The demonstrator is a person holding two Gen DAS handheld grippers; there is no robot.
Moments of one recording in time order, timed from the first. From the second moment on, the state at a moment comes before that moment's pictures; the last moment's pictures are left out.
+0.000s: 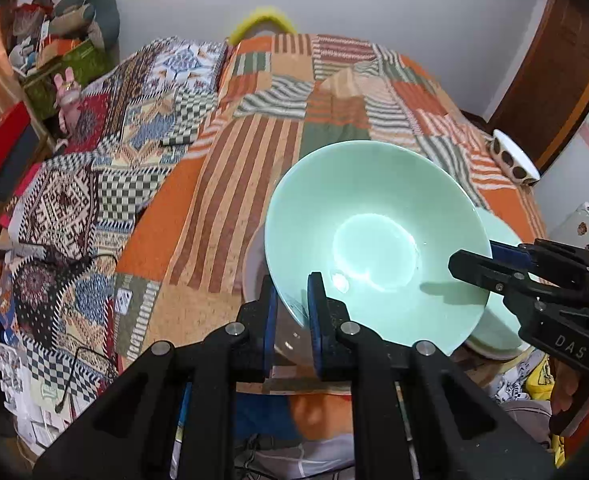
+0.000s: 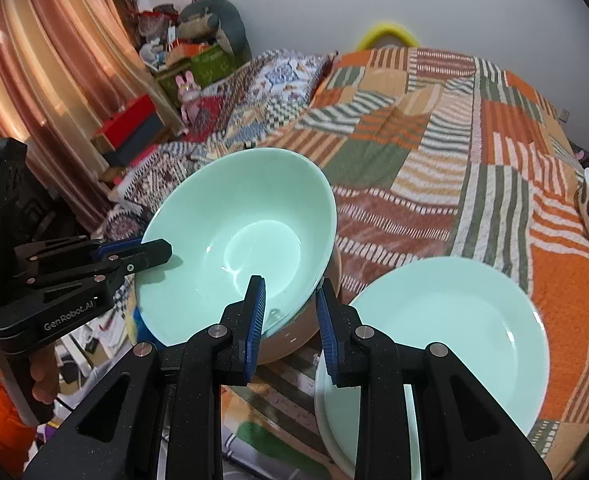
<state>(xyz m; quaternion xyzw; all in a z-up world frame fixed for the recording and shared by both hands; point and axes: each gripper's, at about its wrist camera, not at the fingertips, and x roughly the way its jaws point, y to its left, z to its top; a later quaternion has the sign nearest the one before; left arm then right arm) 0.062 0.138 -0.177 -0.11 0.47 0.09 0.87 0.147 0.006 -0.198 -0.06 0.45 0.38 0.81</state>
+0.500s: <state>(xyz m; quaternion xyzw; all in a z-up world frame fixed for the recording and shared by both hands) 0.067 0.149 -0.215 -0.13 0.50 0.10 0.85 0.148 0.025 -0.221 -0.09 0.47 0.37 0.80</state>
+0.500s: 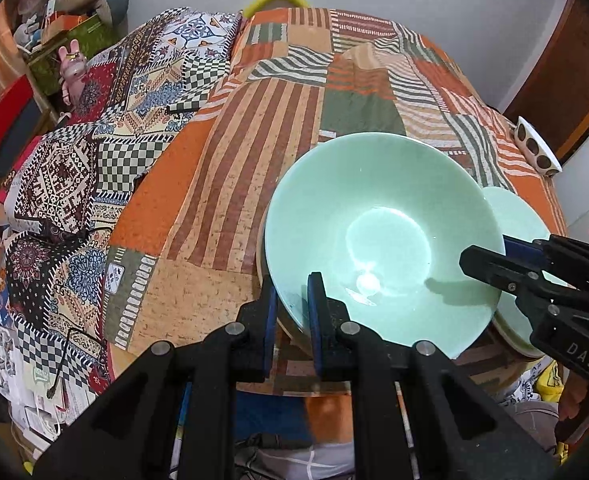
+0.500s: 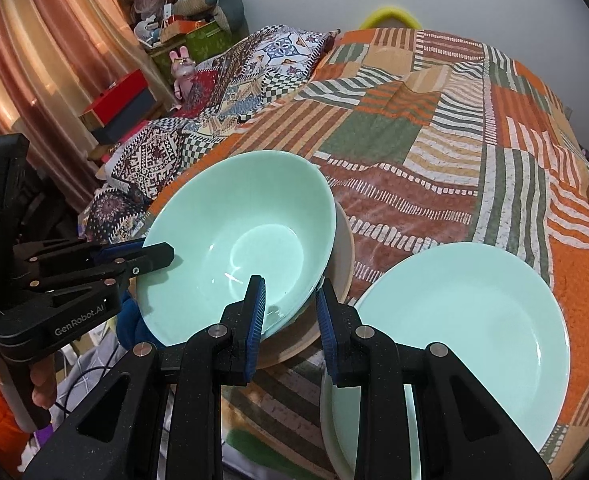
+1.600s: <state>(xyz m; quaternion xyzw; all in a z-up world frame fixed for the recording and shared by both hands) 0.068 0.152 -0.203 -0.14 0.49 0.10 0.85 0.159 0.020 -0.215 -0.09 0.46 0.37 0.80</state>
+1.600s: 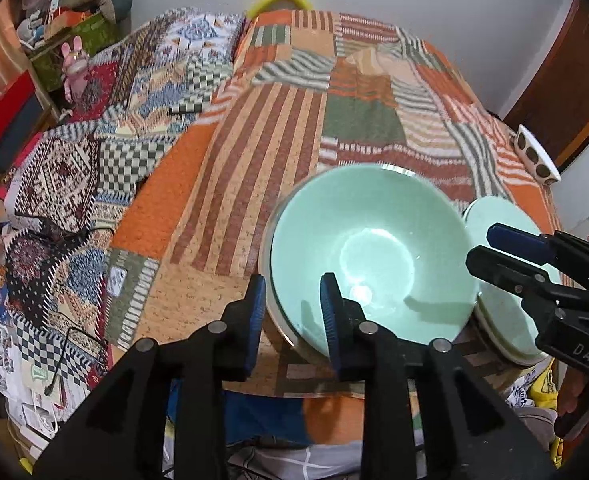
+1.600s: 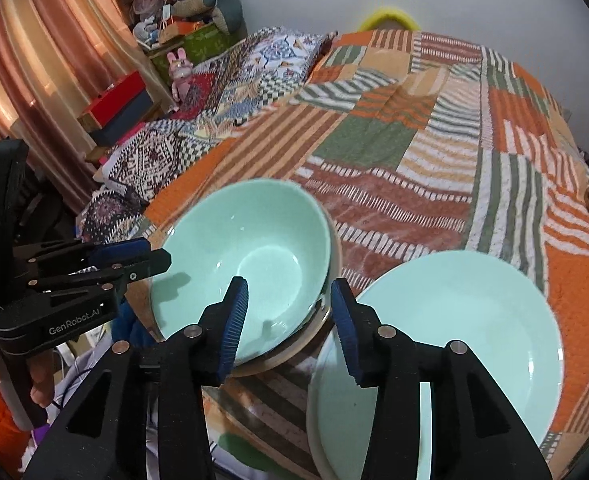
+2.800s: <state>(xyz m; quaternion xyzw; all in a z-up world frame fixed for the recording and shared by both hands) 0.229 -0.117 -0.031 0.00 0.33 -0.07 0.94 0.191 -0.283 -0.079 0.05 0.25 0.12 0.96</state>
